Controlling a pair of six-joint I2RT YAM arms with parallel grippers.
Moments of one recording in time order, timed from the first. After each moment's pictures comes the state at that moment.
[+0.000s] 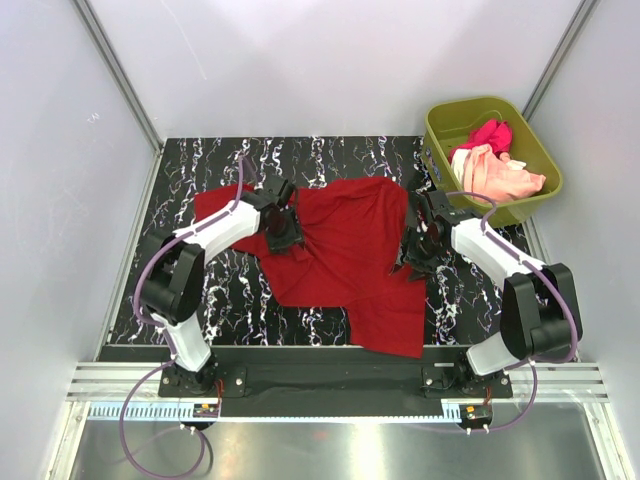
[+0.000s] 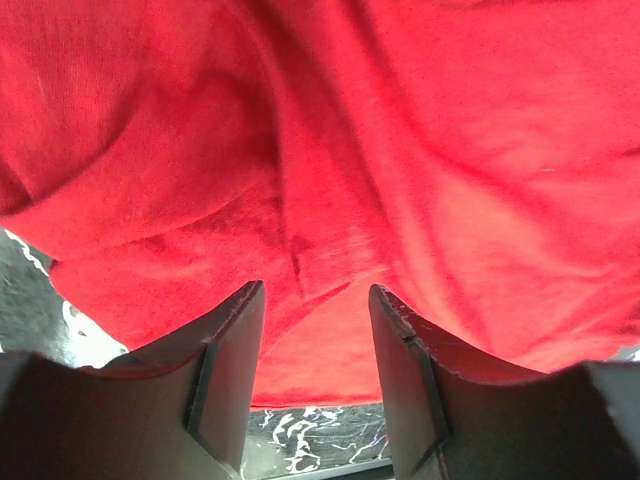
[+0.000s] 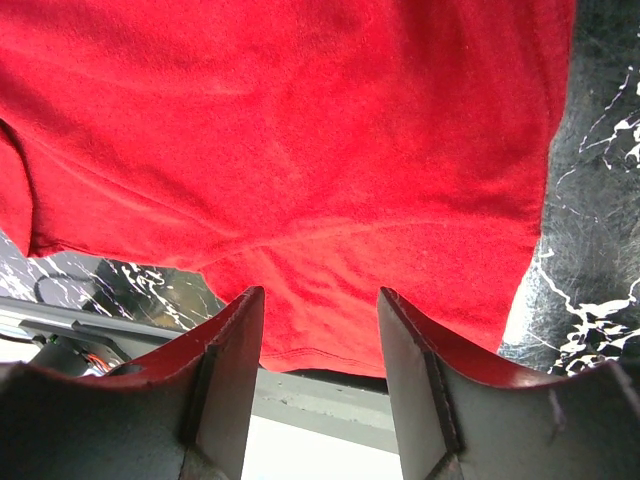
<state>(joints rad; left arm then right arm) -0.47 1.78 1.27 -0.66 0.05 -0.76 0.27 1.51 1.00 -0.78 -0.26 0.59</state>
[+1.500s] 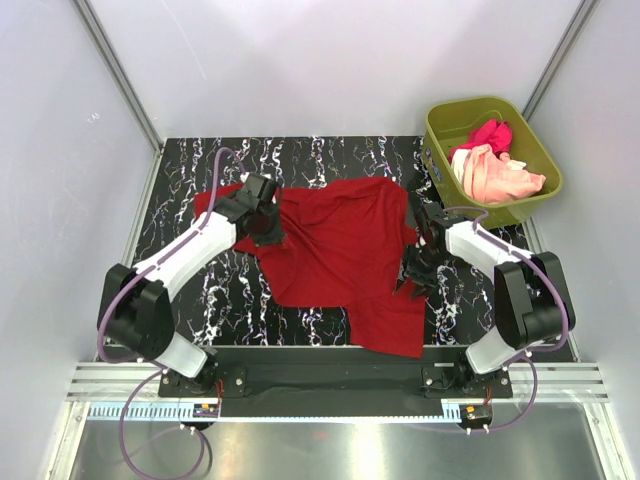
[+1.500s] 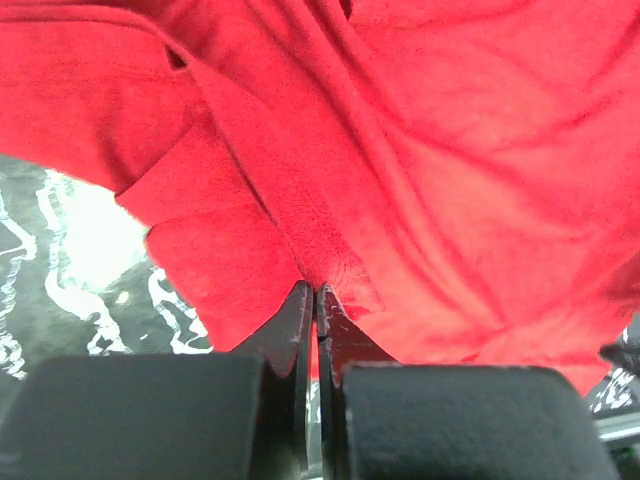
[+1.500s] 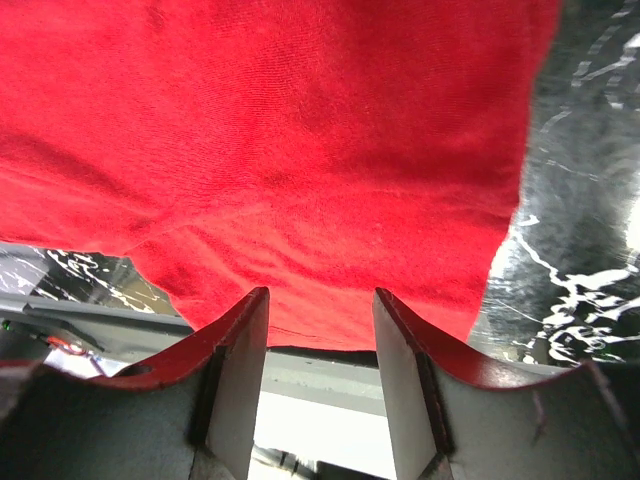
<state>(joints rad) -0.47 1.55 1.19 -0.66 -0.02 -0.63 0.27 1.56 0.94 -0.84 -0.26 0.57</state>
